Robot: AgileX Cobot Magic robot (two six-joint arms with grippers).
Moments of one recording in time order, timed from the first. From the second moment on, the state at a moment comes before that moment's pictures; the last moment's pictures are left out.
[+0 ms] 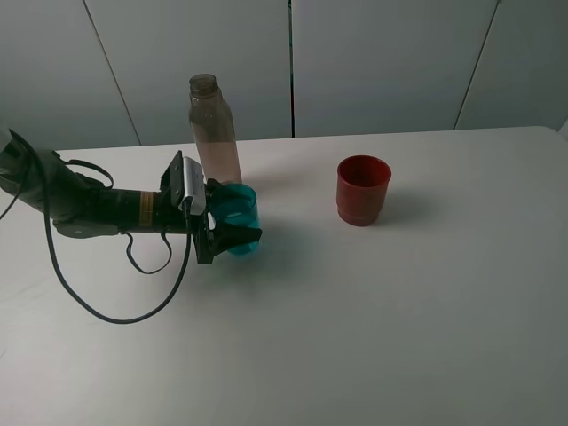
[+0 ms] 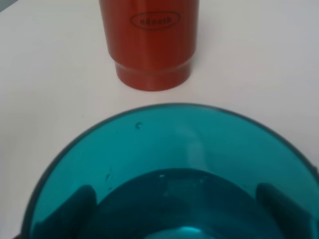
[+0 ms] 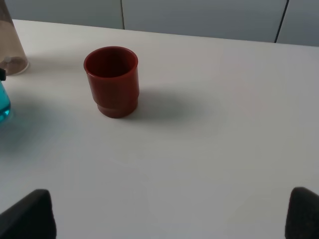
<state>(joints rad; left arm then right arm) -0.19 2.30 -0.99 1.25 -1.11 -0.33 0.01 0.00 -0.50 0.17 1.10 -0.17</state>
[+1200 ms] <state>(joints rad) -0.37 2.10 -1.04 1.12 -0.96 -0.54 0.01 0.00 -0.50 0.17 1.10 -0.17</state>
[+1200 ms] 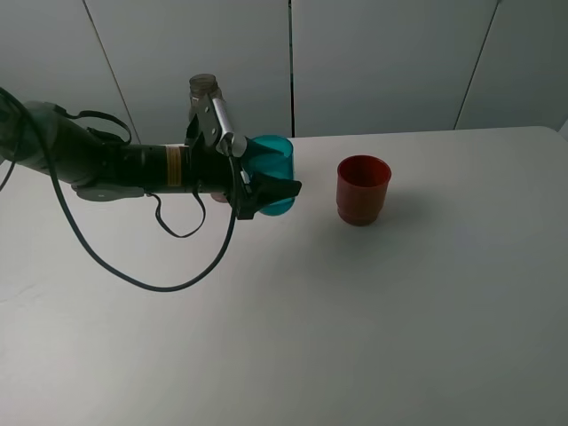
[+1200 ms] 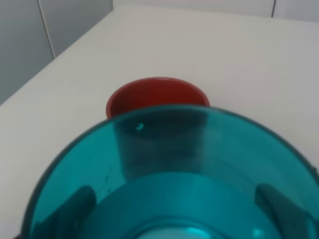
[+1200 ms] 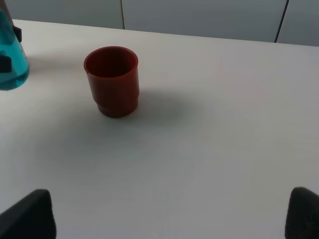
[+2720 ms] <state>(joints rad) -0.55 2.06 -1.44 1.31 -0.36 -0.69 0.01 0.00 -0.50 0.17 1.10 -0.17</state>
